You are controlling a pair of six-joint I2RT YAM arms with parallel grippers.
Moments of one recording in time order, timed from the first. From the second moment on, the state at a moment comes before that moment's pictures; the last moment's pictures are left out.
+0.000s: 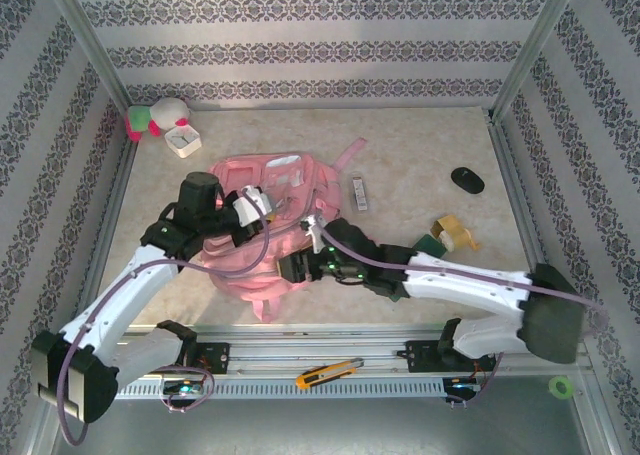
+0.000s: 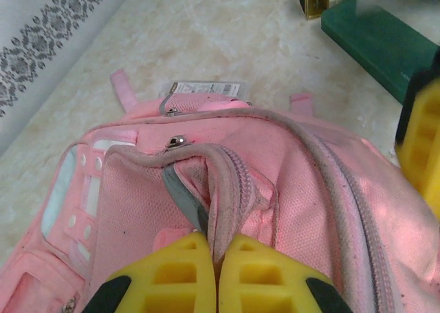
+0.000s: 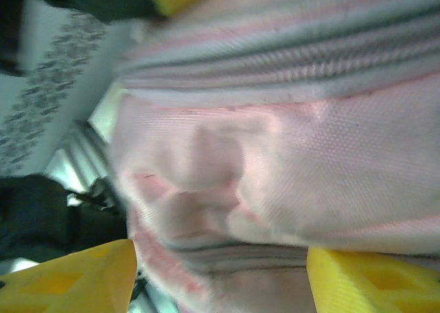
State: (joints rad) left arm -0.34 1.02 0.82 -0.38 0.52 0.66; right arm 1.04 1.26 0.82 -0.09 -0.15 0.63
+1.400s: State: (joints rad) left arm -0.31 0.81 0.64 -0.35 0.68 0.72; right arm 0.44 1.97 1.59 -1.02 -0.94 -0.89
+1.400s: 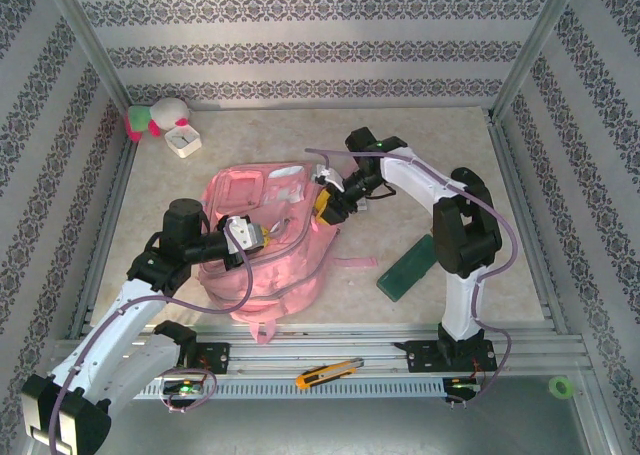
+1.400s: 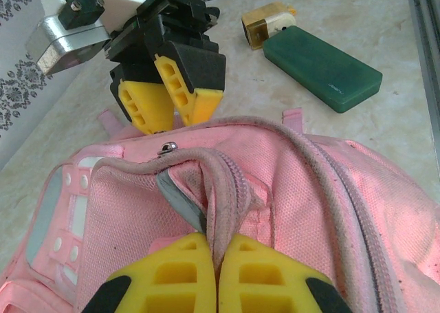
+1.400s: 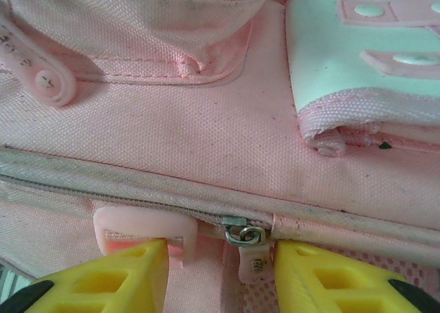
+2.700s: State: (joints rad) left arm -0.31 0.84 0.63 -0.29 0.64 0.66; right arm 0.44 1.93 1.52 -0.91 -0.95 -0.73
